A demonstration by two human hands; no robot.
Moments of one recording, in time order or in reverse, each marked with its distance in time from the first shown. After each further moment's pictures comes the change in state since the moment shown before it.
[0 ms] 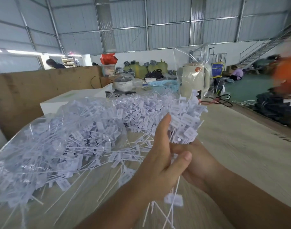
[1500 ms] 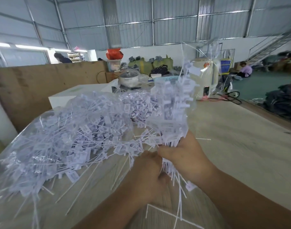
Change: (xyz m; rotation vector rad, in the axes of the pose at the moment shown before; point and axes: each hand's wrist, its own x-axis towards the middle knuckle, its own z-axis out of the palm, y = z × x) left_hand -0.027 -0.058 -0.007 0.513 -0.167 -0.302; right_hand 0.016 0.020 0.021 -0.395 0.055 -0.212
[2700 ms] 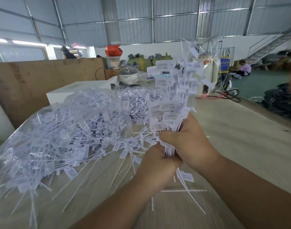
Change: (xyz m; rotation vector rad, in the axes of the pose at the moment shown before) left_hand 0.012 0.043 -0.012 -0.764 0.050 -0.296; right_hand 0.012 -0.024 -0.002 -0.006 -0.028 -0.081
